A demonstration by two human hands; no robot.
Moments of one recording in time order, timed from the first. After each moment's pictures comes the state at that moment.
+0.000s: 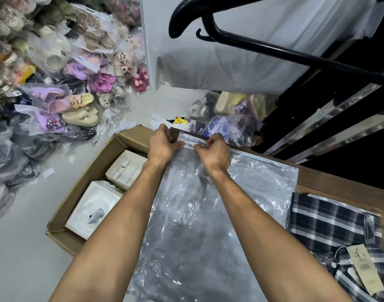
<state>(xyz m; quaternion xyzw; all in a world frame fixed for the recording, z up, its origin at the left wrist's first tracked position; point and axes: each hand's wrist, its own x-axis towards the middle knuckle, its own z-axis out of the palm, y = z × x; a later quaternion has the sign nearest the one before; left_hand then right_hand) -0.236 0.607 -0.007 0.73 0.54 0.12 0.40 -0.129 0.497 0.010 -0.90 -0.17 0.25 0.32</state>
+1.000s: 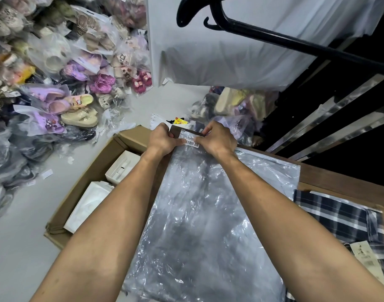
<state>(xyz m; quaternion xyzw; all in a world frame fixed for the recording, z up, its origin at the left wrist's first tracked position) -0.235 0.628 -0.015 0.71 0.55 0.04 0.44 -0.103 0.516 0.023 -0.90 -0.27 0.28 0.20</state>
